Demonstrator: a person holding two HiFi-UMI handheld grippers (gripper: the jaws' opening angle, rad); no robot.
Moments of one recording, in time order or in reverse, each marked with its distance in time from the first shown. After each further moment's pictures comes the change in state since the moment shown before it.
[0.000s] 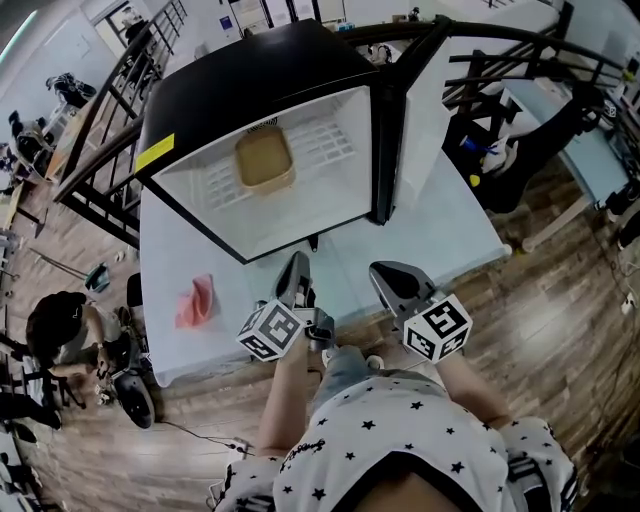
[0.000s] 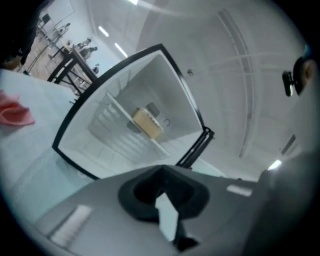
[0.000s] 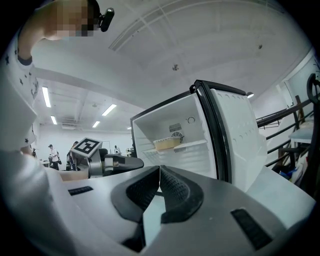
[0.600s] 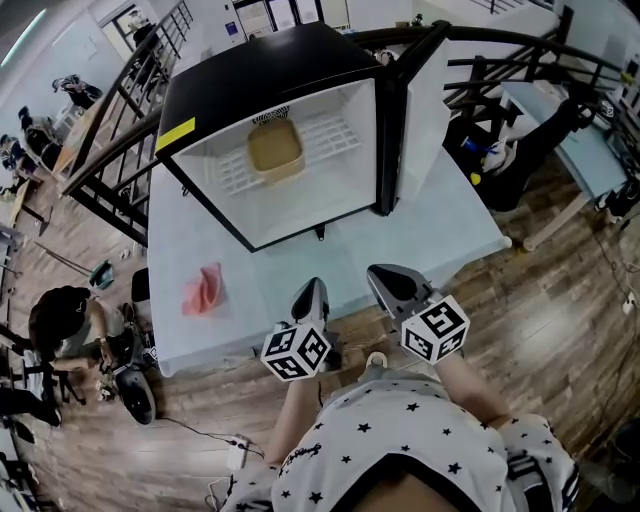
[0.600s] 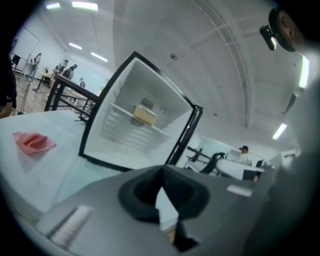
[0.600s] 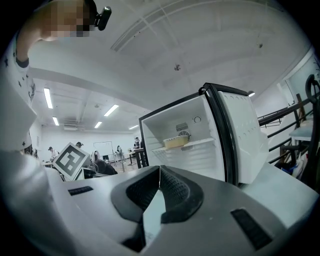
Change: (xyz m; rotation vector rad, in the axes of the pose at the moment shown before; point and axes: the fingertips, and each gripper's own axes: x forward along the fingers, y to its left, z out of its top) left arm -0.075 -0.002 -0.055 0.277 0.124 0.112; right arm -0.018 0.048 -0.007 0.007 0.003 0.019
